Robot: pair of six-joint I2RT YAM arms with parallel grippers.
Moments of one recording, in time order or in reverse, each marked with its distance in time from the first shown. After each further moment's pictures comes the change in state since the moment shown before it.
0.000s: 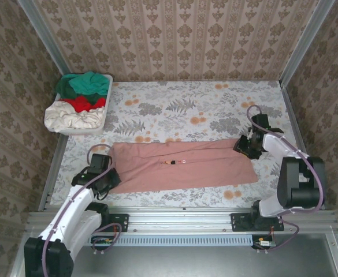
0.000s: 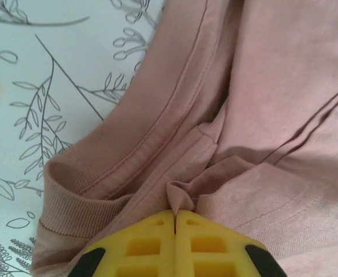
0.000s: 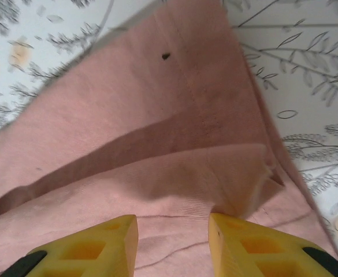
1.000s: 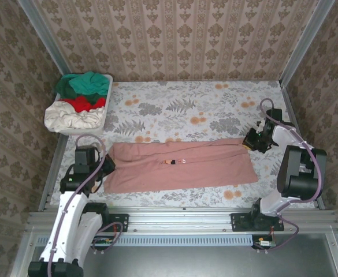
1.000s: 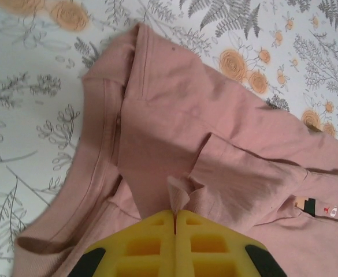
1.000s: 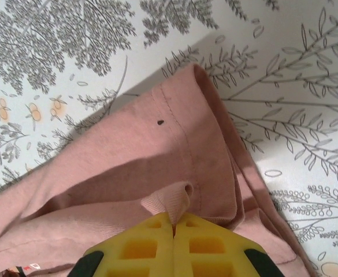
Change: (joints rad) left arm 0.134 -0.142 0.158 0.018 0.151 0.132; right arm -0.161 0.087 0.111 -0.033 -0.192 -0.083
